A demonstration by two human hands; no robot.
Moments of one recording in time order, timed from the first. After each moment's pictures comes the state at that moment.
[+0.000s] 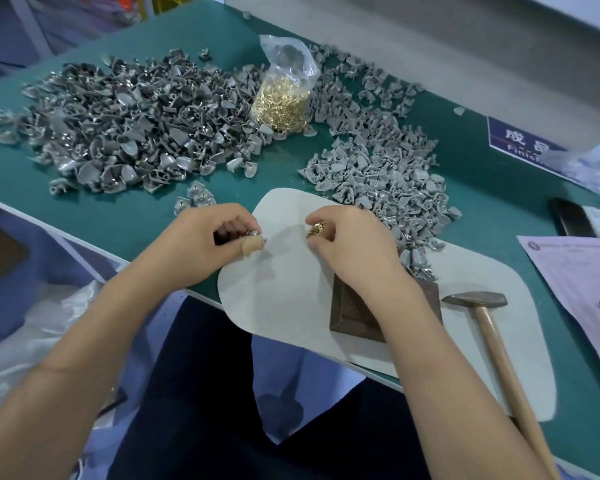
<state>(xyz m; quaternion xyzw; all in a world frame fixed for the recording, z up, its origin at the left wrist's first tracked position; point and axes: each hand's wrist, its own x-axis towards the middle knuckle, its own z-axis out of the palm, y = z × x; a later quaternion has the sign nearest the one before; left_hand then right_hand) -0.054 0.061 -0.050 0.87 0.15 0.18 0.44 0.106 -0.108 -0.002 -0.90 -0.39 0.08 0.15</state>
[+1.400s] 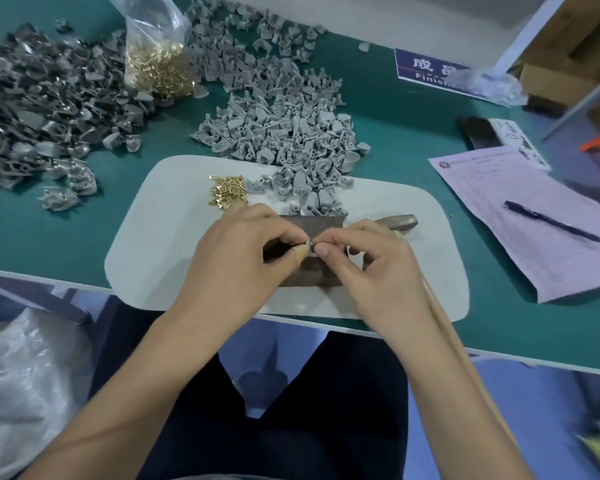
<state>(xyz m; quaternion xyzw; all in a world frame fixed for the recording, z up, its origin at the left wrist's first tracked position) 0.002 -0.106 -0.022 0.91 0.08 0.21 0.36 0.086 -0.275 -0.016 -0.83 -0.31 0.03 0.47</state>
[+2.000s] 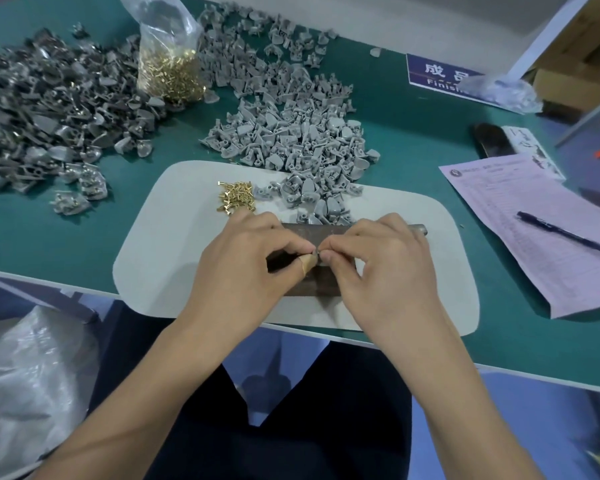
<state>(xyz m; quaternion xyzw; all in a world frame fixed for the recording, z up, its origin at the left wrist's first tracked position) 0.001 -0.109 -0.024 0.90 0.11 0.22 0.36 0.081 -0.263 0.011 -0.89 -0.37 -0.08 0.24</state>
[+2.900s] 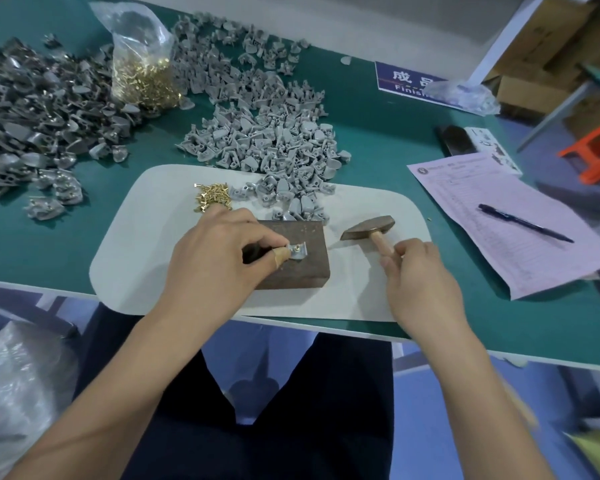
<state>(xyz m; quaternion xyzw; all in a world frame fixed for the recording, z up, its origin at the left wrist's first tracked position) 0.001 -0.108 -0.020 0.91 0.12 0.21 0.34 0.112 -0.339 -0.015 -0.99 -0.11 0.03 0.11</state>
